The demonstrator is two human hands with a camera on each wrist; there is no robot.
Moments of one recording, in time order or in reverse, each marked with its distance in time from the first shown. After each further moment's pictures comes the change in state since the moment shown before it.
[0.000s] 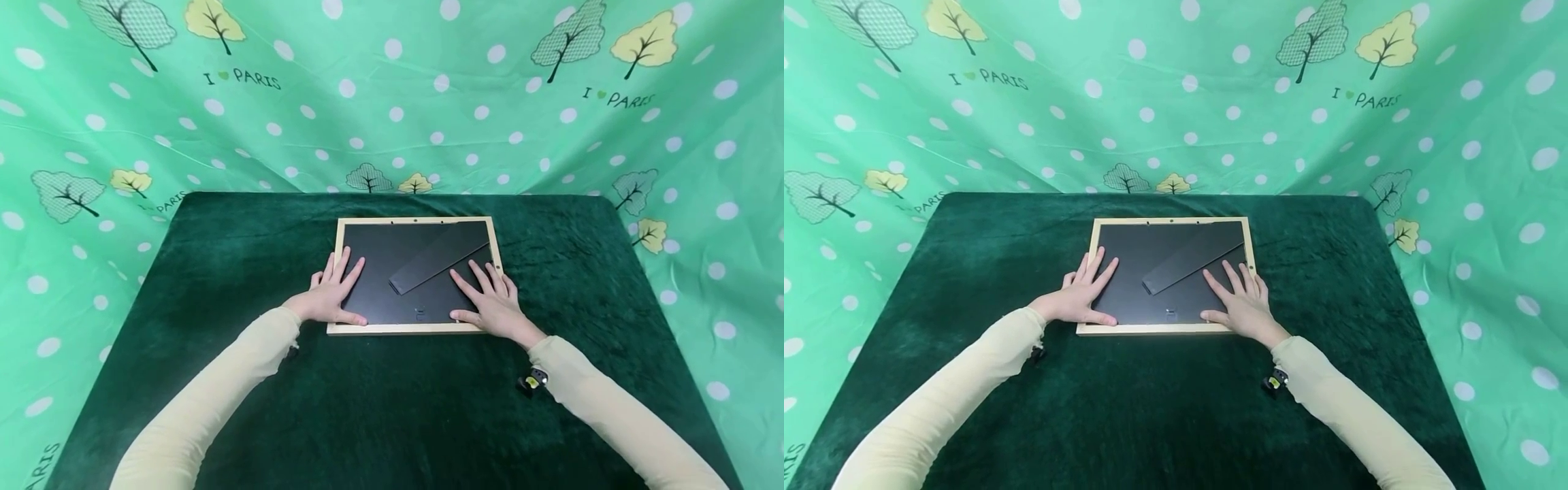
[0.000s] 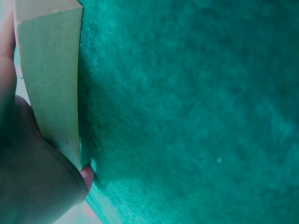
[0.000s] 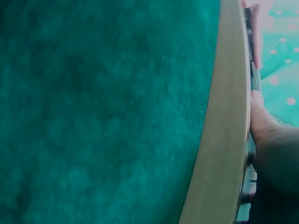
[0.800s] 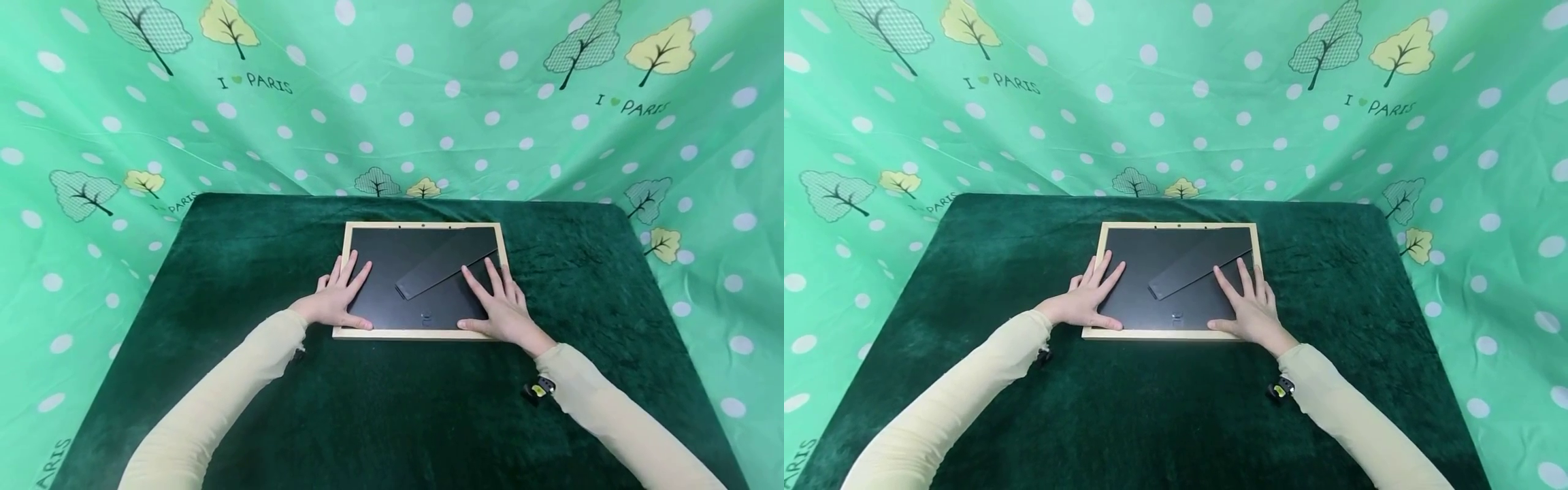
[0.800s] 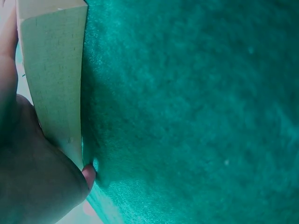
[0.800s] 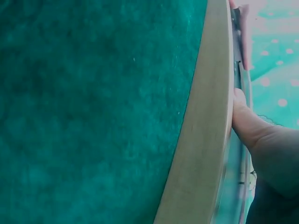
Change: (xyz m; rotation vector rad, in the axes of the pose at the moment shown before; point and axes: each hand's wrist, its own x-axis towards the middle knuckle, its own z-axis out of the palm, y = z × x) left_hand -0.004 0.001 -0.001 -0.009 0.002 -0.004; right_hand 0.001 -0.006 -0.007 0.031 -0.026 0.085
